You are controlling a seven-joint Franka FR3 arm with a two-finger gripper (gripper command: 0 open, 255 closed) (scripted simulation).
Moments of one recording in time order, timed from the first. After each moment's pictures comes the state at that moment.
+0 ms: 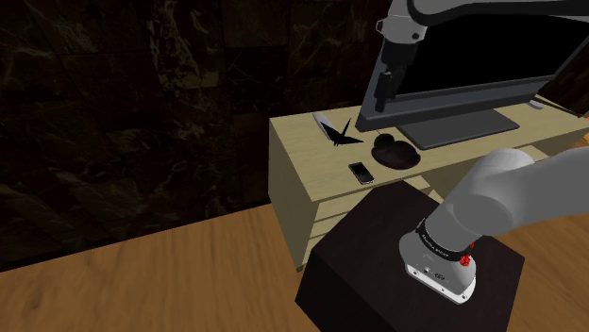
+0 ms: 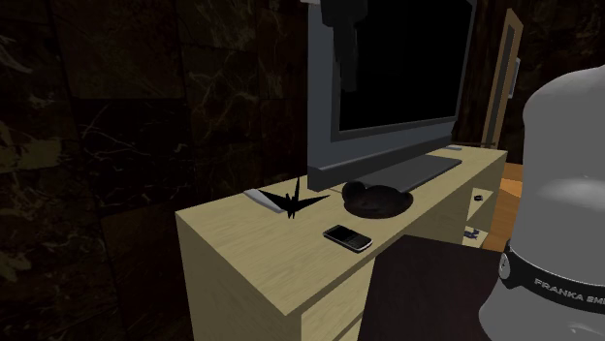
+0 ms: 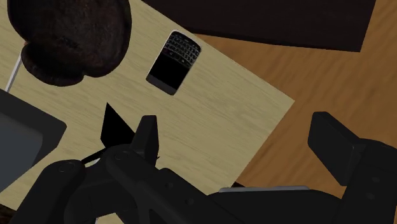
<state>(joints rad) -0.03 -0.67 -0.08 -2.43 -0.08 1.64 -0.23</state>
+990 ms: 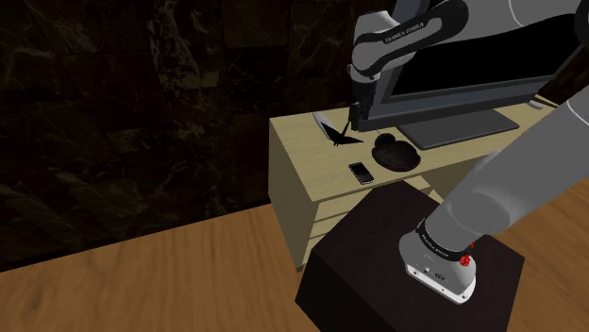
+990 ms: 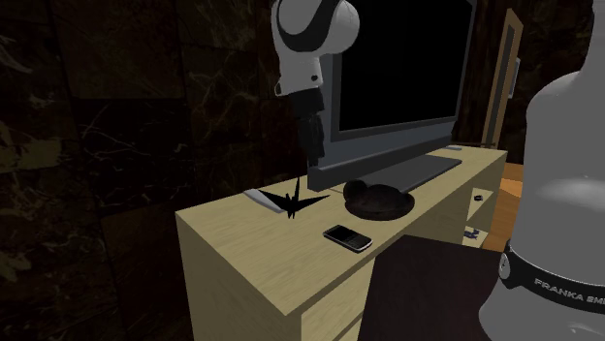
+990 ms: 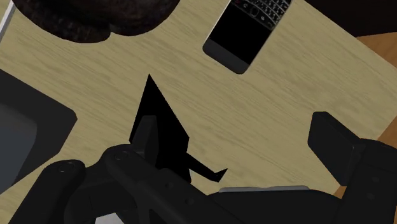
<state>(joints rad) -0.07 -0.16 -0.21 -2.39 -0.13 2.04 -0.36</state>
